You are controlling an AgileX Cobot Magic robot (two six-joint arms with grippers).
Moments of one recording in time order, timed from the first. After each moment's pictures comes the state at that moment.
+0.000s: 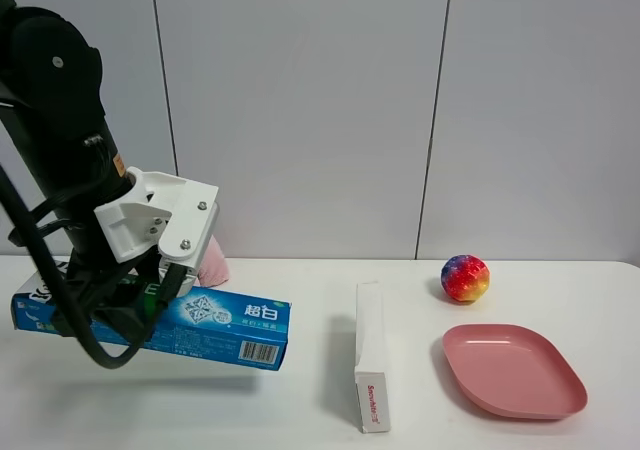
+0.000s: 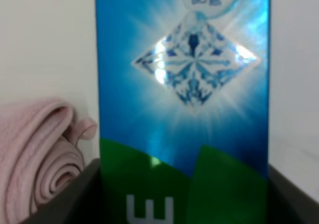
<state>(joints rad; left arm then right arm) -0.47 1.72 -1.06 0.01 0.65 1.09 0.05 0.00 -0.50 0.01 1.06 0.07</state>
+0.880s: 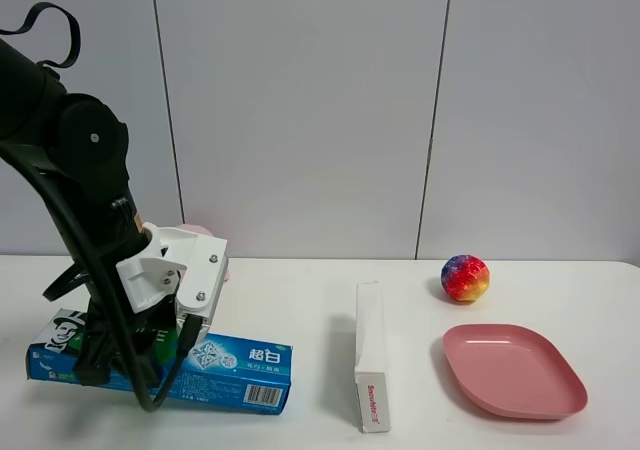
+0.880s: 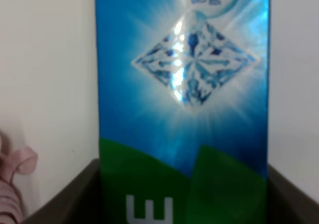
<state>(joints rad) -0.46 1.85 -1.03 -0.06 0.56 1.12 0.05 0.00 -0.50 0.01 1.06 0.07</state>
